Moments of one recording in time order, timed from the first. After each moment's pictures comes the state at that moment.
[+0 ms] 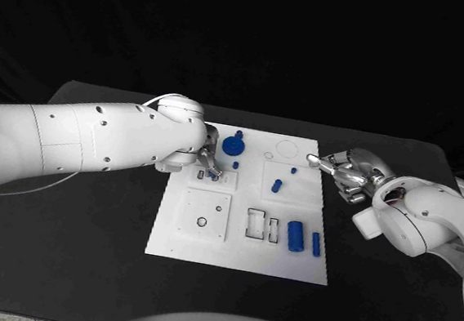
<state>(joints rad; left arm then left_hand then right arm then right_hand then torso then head) 1.36 -0.48 -0.20 1.27 -1.15 0.20 -0.66 1.26 -0.04 0.06 0.29 0.60 1.09 0.02 0.25 0.81 1.47 -0.03 1.57 1.31 1.47 -0.06 1.57 1.31 0.01 1.47 0.06 1.57 1.31 1.27 -1.00 -0.22 1.64 -0.60 -0.42 -0.08 1.21 0.16 -0.11 0.29 0.12 0.83 0.21 0.08 0.08 1.47 0.14 1.57 1.31 1.47 0.09 1.57 1.31 0.01 1.47 0.19 1.57 1.31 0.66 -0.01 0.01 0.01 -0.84</state>
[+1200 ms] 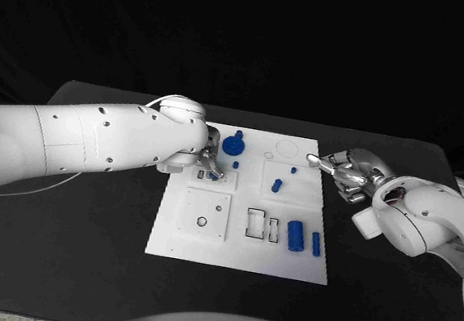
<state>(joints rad) 1.36 -0.47 -0.21 1.26 -1.15 0.21 -0.65 1.26 -0.04 0.06 0.29 0.60 1.08 0.03 0.24 0.81 1.47 -0.03 1.57 1.31 1.47 -0.06 1.57 1.31 0.01 1.47 0.06 1.57 1.31 1.27 -1.00 -0.22 1.64 -0.60 -0.42 -0.08 1.21 0.16 -0.11 0.29 0.12 0.83 0.21 0.08 0.08 1.47 0.14 1.57 1.31 1.47 0.09 1.57 1.31 0.01 1.47 0.19 1.57 1.31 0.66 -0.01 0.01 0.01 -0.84</state>
